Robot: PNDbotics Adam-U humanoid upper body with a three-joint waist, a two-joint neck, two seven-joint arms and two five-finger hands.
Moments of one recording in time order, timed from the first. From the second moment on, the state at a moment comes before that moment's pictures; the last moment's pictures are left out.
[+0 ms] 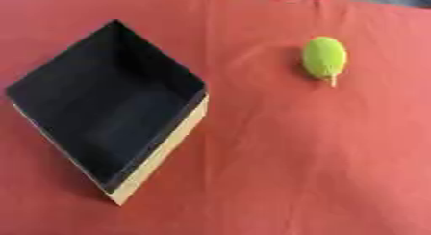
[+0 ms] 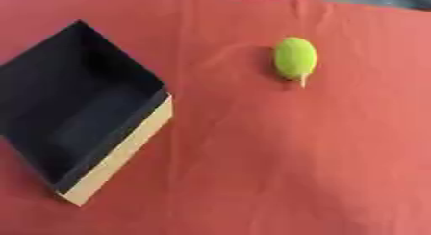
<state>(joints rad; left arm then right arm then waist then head) -0.50 0.51 0.31 -1.94 0.24 -0.39 0.18 -0.47 -0.96 -0.14 -1.98 0.32 0.19 -0.29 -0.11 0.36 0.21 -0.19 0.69</state>
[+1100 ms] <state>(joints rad) -0.49 0.52 0.31 -1.93 0.24 -0.40 0.17 -0.39 -1.05 0.02 -1.98 0.52 0.24 0.30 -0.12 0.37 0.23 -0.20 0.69</state>
